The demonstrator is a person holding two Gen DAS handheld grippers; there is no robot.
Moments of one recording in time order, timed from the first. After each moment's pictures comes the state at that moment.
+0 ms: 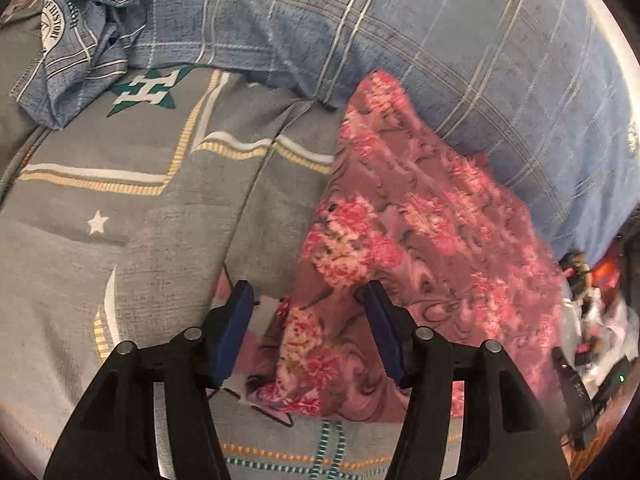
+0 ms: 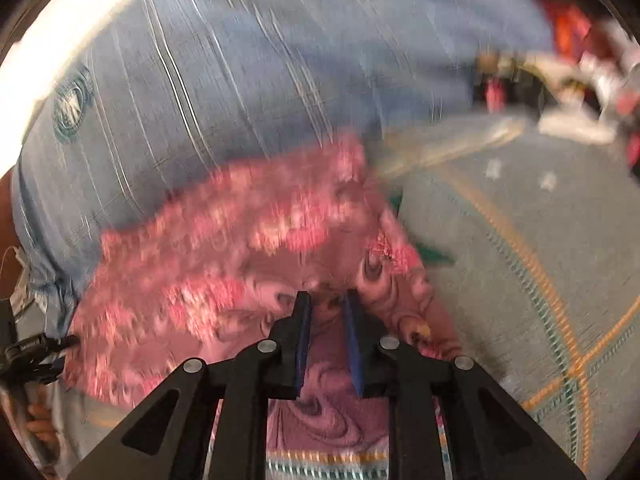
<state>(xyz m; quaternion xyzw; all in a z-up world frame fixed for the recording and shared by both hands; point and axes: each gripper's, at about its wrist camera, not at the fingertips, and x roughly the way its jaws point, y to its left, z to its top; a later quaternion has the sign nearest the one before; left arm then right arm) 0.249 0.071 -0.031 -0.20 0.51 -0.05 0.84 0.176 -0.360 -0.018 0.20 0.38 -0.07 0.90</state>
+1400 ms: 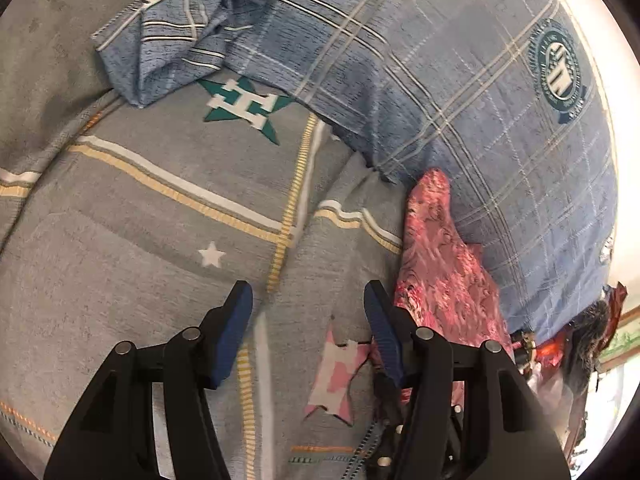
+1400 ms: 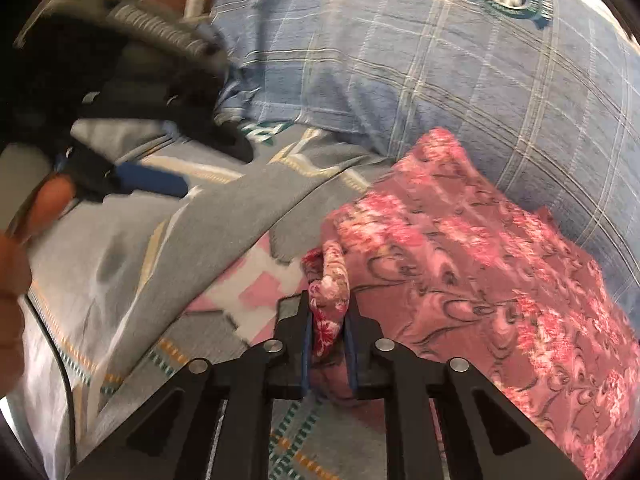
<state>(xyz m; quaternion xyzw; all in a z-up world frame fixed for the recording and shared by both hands) 0.245 0.180 -0.021 -0.33 0.48 -0.03 0.81 0.221 0.003 -0.032 -0.14 0.36 0.18 0.90</state>
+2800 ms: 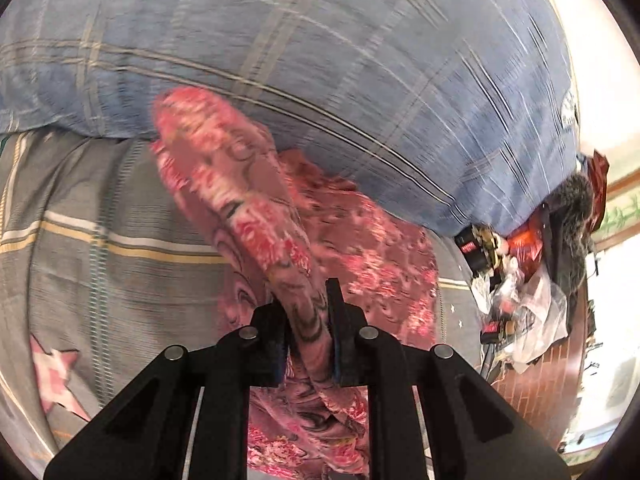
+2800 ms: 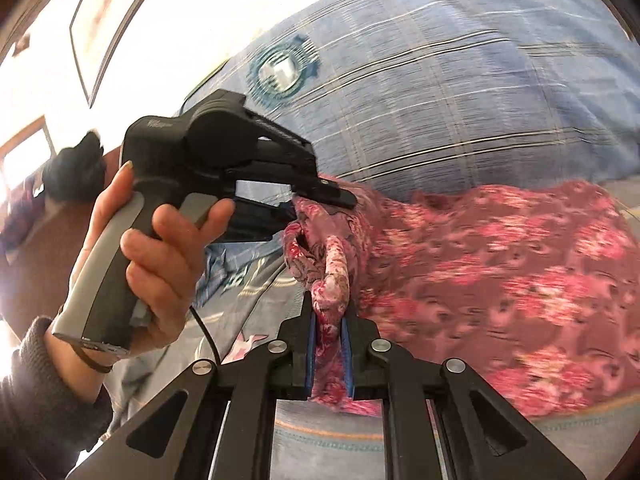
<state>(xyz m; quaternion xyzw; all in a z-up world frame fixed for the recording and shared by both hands) 0.335 -0.078 0.059 -0.19 0.57 -0.20 0.77 0.154 -0.215 0.033 0.20 0.26 0.17 0.93</state>
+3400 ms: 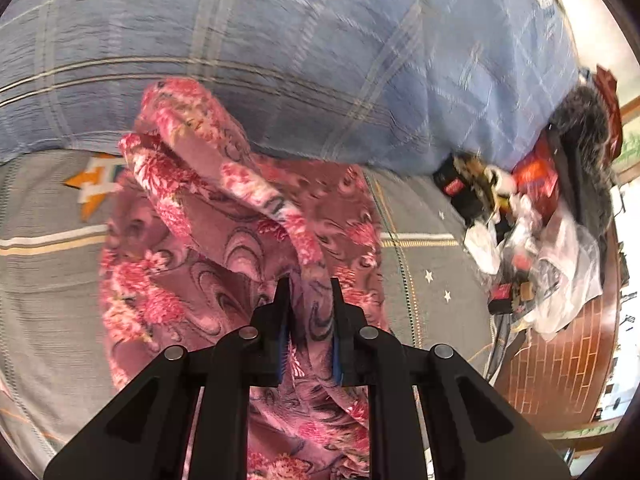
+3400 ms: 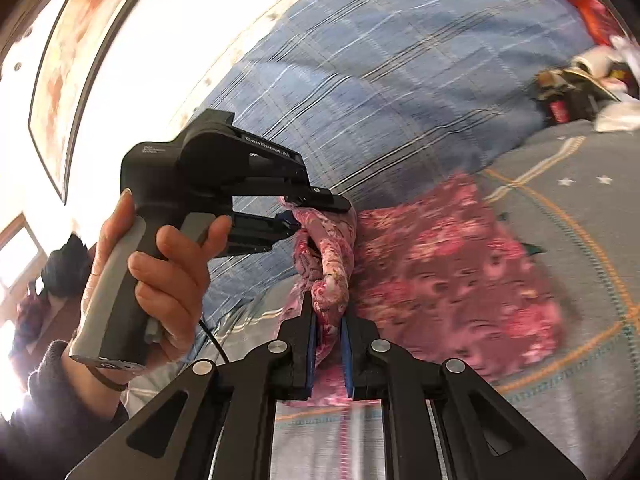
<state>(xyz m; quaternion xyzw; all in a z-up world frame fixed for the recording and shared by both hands) 0.309 -0.255 0.049 -0.09 0.61 -0.22 0.76 0.098 -0.367 0.017 0.33 0.23 0.10 0.91</state>
